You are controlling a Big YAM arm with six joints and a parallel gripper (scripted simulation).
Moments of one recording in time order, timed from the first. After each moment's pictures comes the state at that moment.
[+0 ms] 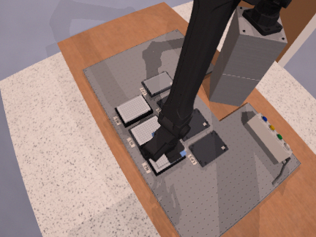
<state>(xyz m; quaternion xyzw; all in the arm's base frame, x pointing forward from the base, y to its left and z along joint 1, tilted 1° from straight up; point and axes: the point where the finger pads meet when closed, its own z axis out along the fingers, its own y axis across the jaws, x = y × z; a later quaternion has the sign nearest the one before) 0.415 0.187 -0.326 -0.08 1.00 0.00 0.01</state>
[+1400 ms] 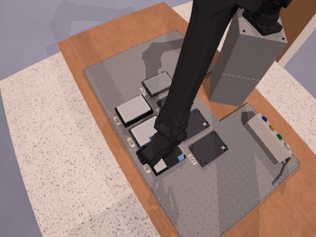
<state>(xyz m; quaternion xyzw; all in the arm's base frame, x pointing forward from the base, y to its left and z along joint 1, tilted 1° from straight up) 0.427 0.197 -0.330 -0.08 1.00 -0.01 0.01</state>
